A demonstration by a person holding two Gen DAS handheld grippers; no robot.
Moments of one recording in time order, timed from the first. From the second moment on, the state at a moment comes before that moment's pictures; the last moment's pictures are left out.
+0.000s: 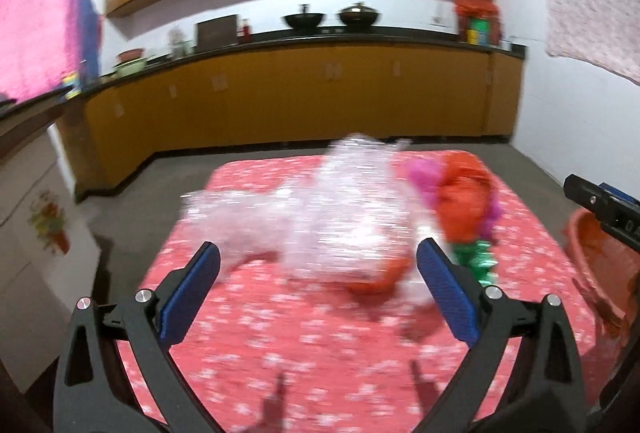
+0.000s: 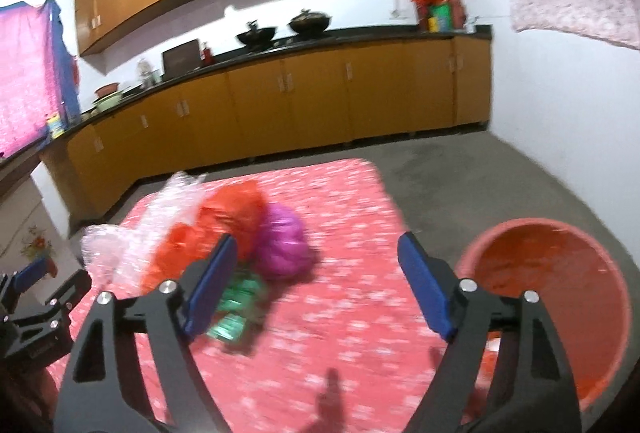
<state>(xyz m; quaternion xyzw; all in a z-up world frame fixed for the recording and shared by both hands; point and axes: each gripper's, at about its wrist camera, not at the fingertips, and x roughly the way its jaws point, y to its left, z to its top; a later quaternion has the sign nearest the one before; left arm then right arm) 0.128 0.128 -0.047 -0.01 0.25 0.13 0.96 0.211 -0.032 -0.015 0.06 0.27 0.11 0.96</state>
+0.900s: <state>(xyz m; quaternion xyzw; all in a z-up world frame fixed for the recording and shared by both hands) 0.155 0.168 -0.058 -0.05 0.26 0.14 0.95 0.273 0.061 -0.052 0.02 0.30 0.11 0.95</state>
